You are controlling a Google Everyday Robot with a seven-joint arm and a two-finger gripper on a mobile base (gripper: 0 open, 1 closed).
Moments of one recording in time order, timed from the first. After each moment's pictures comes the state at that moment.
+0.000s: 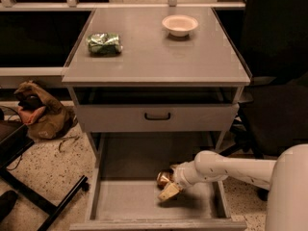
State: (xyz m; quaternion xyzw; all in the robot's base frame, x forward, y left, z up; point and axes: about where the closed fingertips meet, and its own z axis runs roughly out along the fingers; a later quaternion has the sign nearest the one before) arm 0.541 -0.061 0.362 -0.51 0.80 0.22 0.24
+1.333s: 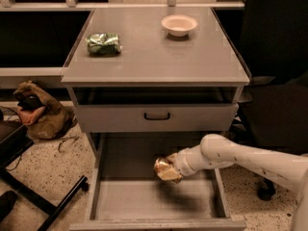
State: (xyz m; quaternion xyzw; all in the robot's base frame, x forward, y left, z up) arm 0.548 -0.053 0.448 -0.51 0.78 0.26 0.26
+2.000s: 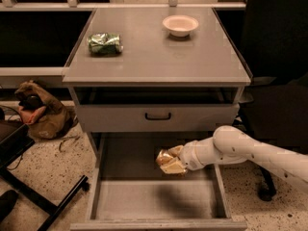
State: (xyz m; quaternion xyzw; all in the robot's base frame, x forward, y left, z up) arm 0.538 -0.060 0.527 -0.50 0.76 0.28 0.29
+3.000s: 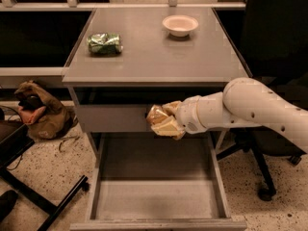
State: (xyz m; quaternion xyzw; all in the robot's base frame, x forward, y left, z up) arm 0.547 -0.029 0.755 -0.52 0.73 0.21 0.39
